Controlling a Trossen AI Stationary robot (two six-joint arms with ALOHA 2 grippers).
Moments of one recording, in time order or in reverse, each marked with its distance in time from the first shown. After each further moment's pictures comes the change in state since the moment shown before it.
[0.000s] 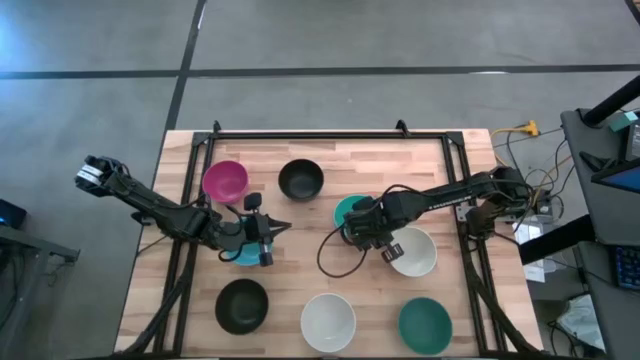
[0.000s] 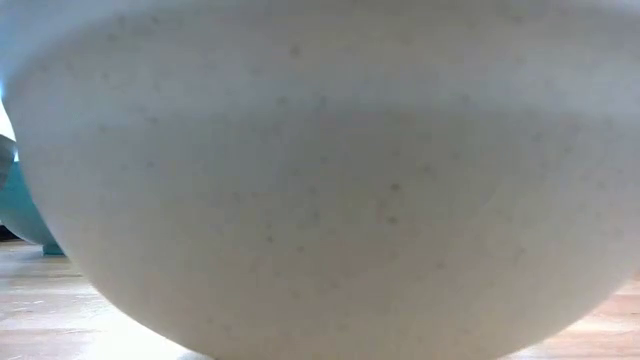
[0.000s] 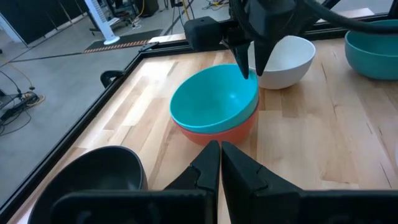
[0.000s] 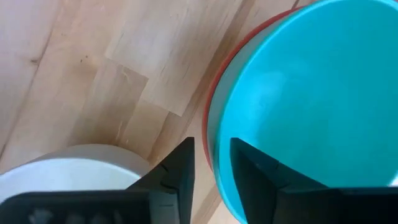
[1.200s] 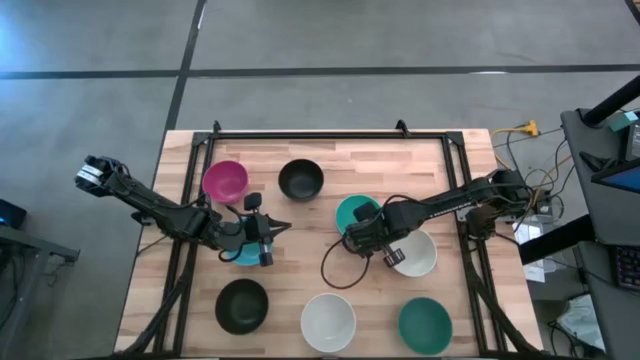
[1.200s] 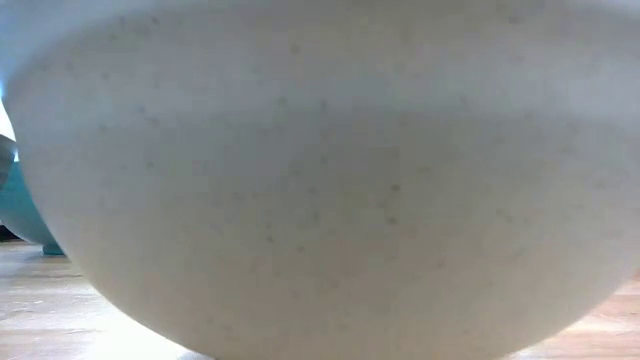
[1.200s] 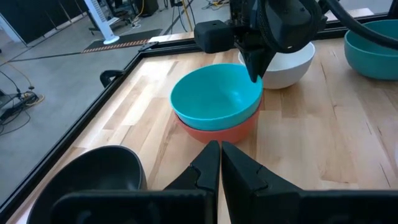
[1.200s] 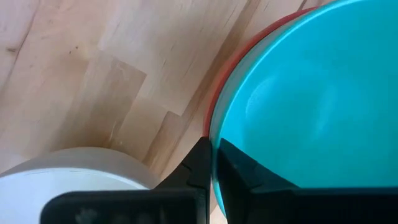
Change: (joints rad) left arm 0.000 0.000 -0.001 0.001 0.002 -0.002; right arm 0.061 0.008 -0.046 0.042 0.087 0.012
